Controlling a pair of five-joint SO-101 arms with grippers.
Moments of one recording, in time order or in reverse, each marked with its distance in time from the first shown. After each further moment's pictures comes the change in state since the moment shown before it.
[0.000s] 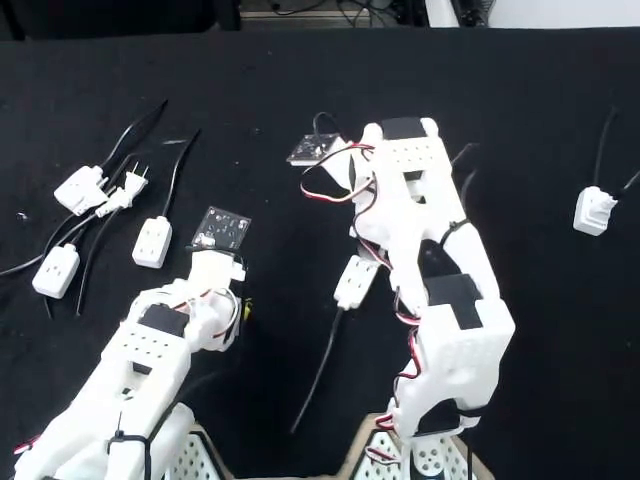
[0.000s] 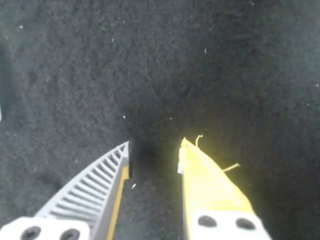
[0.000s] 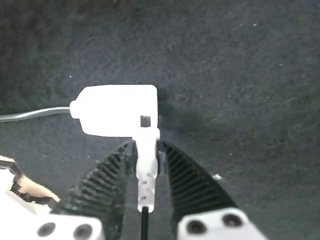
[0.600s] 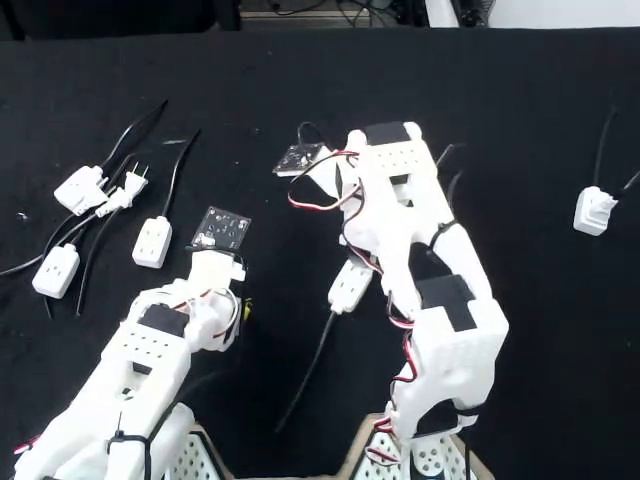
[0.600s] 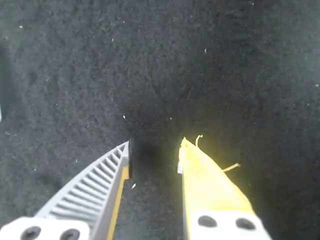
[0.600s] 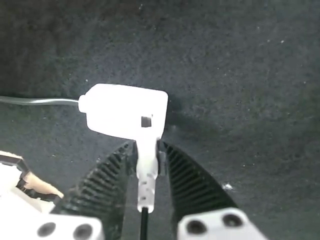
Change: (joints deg) left arm 0.0 0.0 0.0 0.0 0.0; right arm -3.3 0.0 1.8 0.4 -0.2
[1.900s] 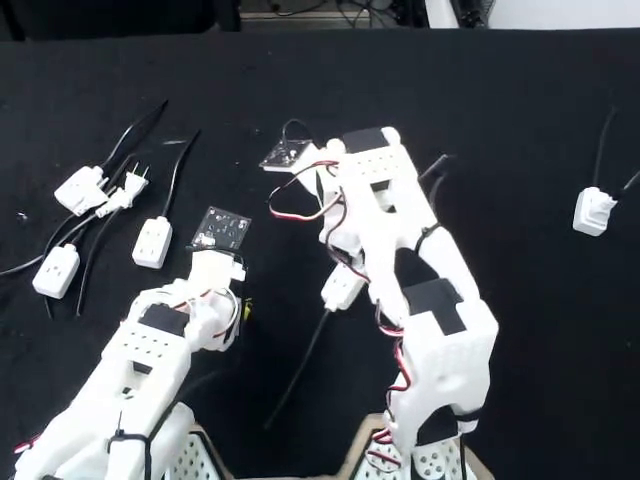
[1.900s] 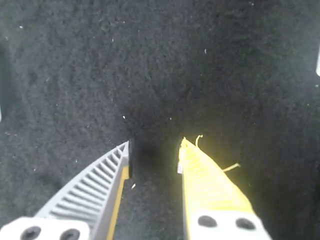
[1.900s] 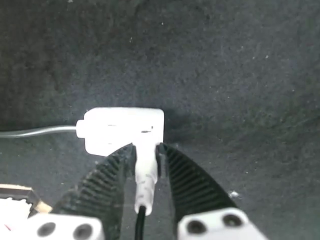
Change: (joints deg) left arm 0.0 0.0 0.0 0.0 0.0; right arm -4.4 6.7 -1.3 -5.0 -10.1
